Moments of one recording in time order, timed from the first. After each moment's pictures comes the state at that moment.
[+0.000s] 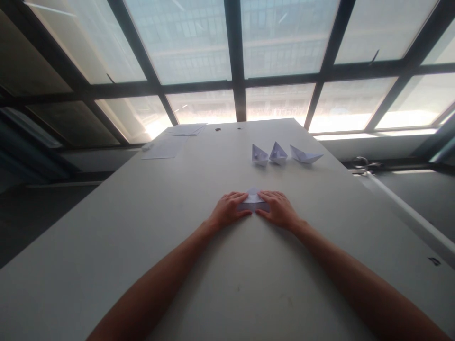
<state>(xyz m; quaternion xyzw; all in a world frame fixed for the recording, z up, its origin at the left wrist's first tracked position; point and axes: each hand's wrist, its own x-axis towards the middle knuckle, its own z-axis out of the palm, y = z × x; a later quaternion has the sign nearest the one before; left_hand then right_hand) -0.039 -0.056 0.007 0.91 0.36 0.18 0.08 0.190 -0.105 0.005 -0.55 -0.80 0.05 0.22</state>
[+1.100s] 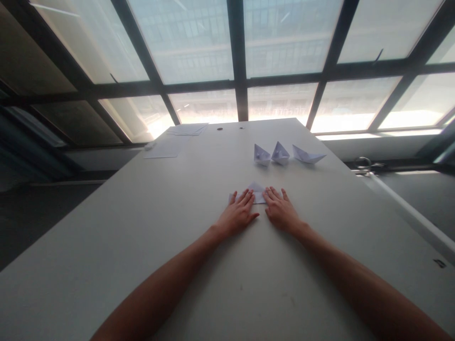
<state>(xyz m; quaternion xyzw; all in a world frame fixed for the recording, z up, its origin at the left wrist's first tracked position) -0.024 -0.076 -0.006 0.92 0.37 0.10 0.02 0.185 -0.104 -0.012 -0.58 -0.80 0.02 0.12</state>
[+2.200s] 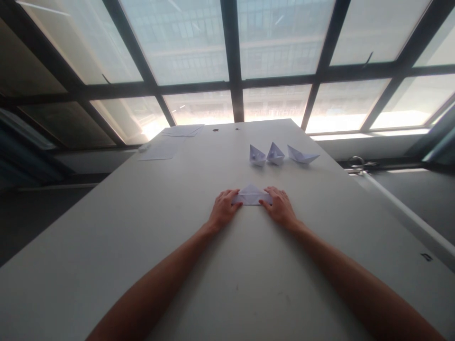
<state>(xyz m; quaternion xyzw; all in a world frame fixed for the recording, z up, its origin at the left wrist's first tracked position) -0.037 -0.053 -0.006 0.83 0.48 0.27 0.10 0.195 -0.093 -0.024 -0.64 -0.71 0.09 0.30</state>
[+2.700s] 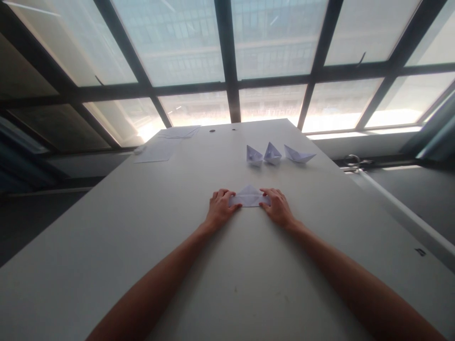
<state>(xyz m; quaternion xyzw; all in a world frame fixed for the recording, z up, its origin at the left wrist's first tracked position) -0.040 -0.049 -0.008 0.82 0.53 0.23 0.06 0.198 -0.096 -0.018 -0.60 -0.72 0.09 0.34</state>
